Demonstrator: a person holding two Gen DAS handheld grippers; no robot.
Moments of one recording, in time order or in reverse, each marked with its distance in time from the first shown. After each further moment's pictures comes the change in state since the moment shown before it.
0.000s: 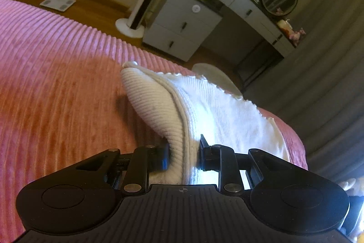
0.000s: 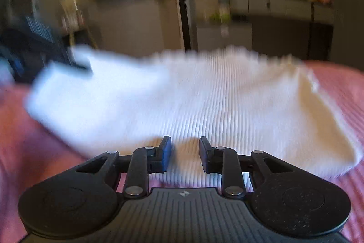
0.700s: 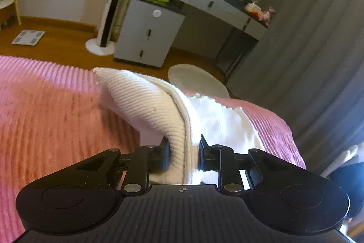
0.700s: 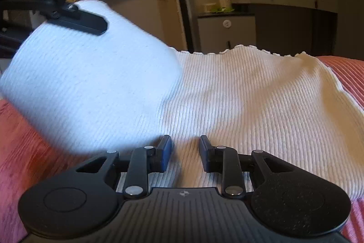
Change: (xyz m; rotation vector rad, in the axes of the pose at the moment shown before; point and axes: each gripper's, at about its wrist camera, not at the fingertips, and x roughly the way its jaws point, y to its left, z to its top) left arm -0.002 -0.089 -0.004 0.237 -0.017 -0.041; right arm 0.009 -0.010 0.028 0.120 0.001 0.083
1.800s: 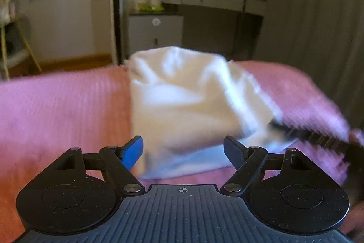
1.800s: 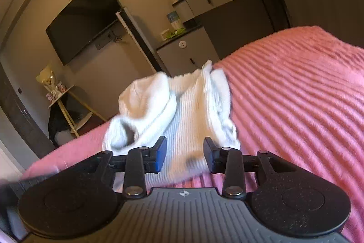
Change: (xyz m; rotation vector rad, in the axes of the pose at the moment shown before) left arm 0.009 -0.113 -0.132 0.300 -0.080 0.290; right arm -0.104 -0.138 -0.017 0.370 -0.144 0.019
